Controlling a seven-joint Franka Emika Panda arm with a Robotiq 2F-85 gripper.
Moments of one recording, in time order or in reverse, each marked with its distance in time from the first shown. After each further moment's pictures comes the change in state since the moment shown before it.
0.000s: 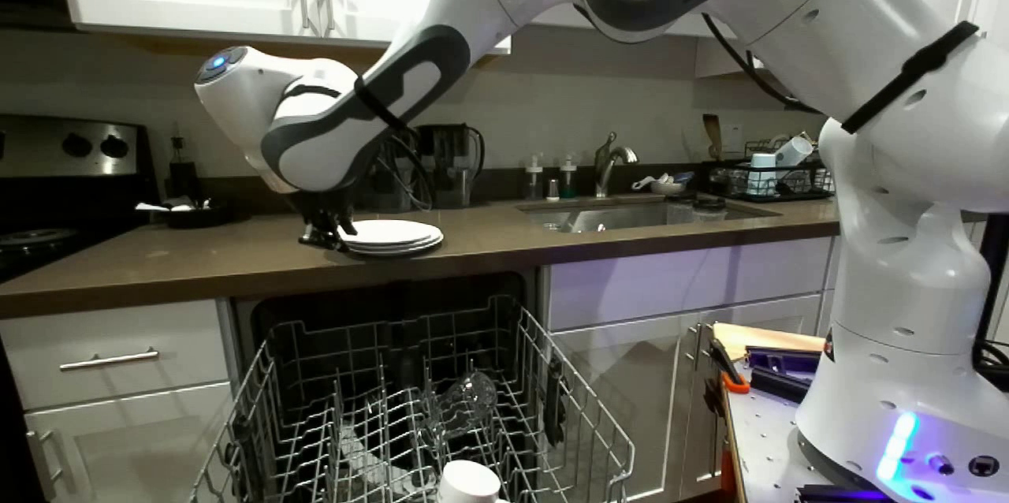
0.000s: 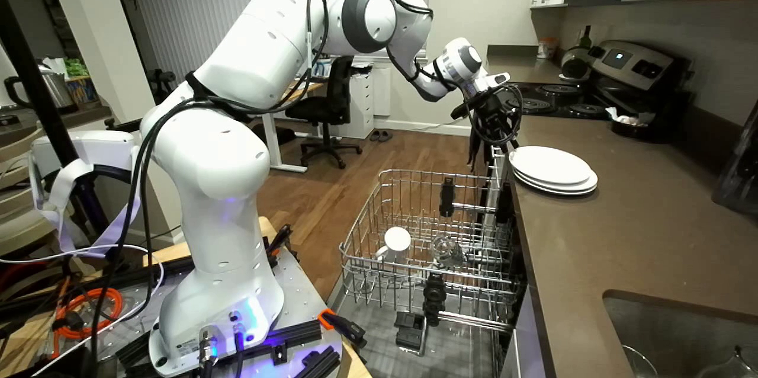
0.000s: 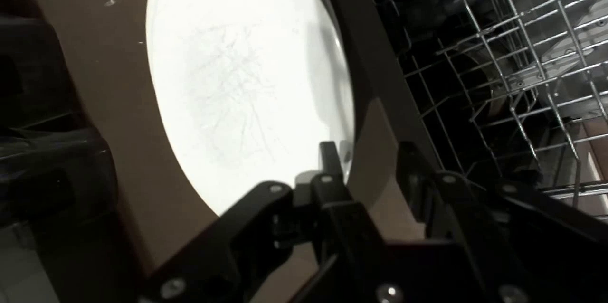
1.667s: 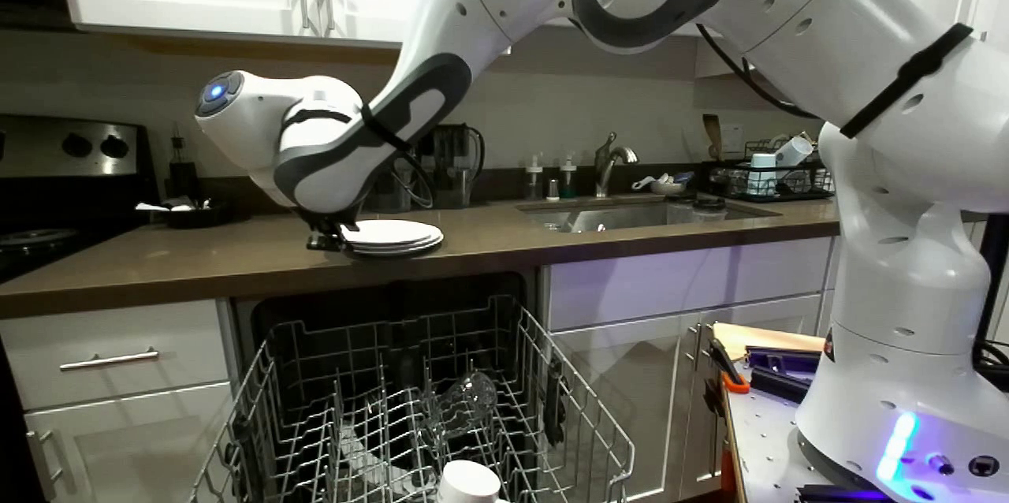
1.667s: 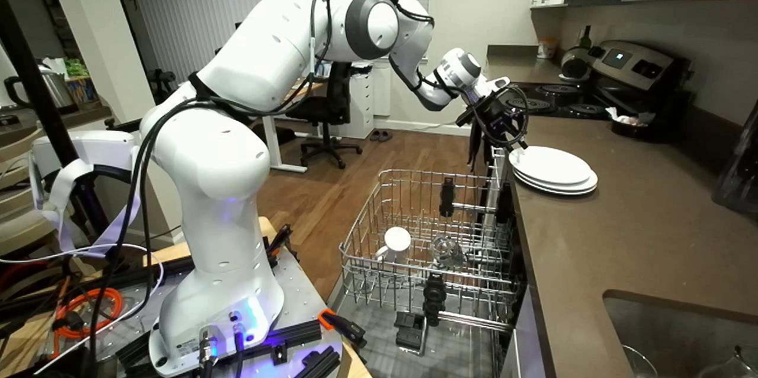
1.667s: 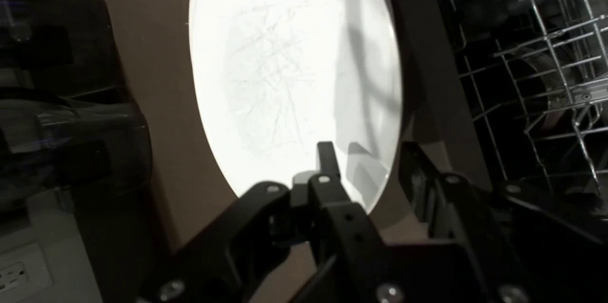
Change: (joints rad) arm 0.003 0.045 -0.012 0.023 -0.137 0.000 0.019
